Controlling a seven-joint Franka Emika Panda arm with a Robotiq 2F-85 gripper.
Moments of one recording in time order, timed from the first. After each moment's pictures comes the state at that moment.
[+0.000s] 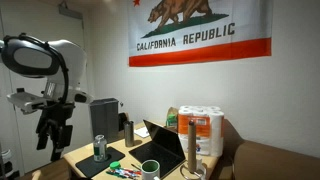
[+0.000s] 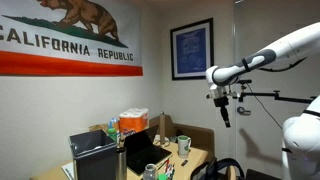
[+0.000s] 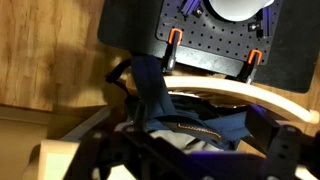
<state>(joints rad) -0.07 -0.60 -0.25 -2.55 -0.19 1.70 -0.45</state>
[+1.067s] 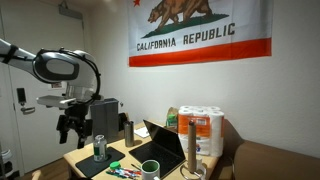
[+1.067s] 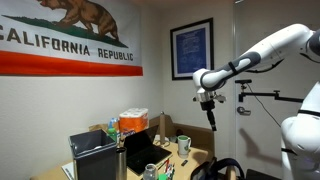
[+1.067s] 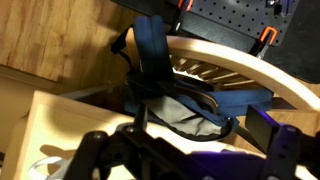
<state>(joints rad) 0.02 -0.43 -0.17 -2.48 -0.17 1.84 -0.45</state>
